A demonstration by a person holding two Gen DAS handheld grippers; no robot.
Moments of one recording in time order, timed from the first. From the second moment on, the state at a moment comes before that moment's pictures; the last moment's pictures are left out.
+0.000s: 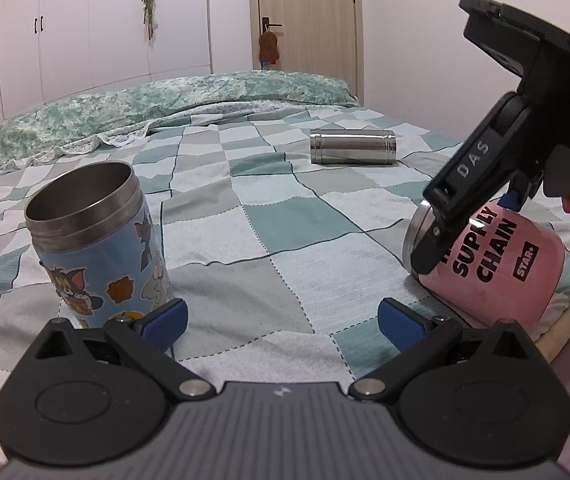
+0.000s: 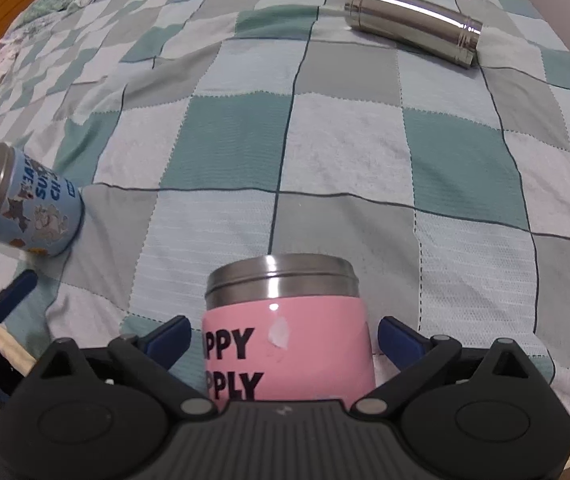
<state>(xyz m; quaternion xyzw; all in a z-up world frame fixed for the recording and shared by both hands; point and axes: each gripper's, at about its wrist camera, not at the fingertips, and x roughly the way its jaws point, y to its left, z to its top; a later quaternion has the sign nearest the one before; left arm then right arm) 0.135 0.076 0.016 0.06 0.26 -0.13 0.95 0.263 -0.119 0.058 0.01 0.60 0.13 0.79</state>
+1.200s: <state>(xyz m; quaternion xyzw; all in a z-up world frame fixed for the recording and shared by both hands) 0.124 0.136 0.033 0.03 0.25 -0.06 0.97 0.211 -0.030 0.068 -0.01 0.18 0.29 0.94</state>
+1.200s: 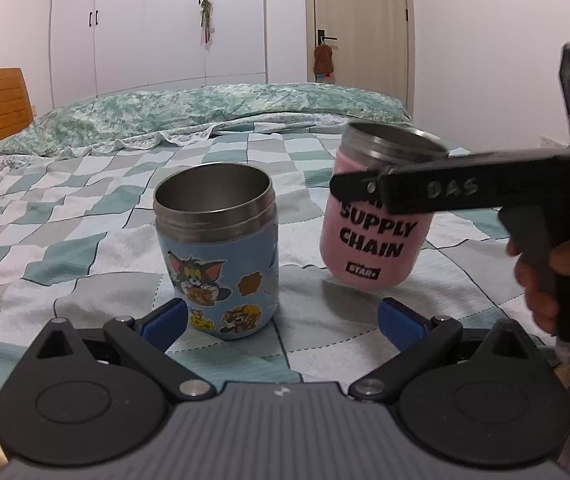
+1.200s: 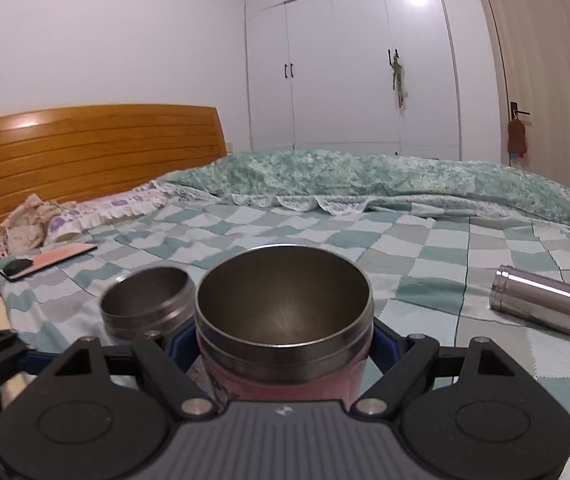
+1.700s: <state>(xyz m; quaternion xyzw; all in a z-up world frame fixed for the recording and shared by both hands) 0.115 0.133 0.035 0.03 0.25 -0.04 0.97 0.208 -0.045 0.052 0.02 0.21 0.28 0.93</state>
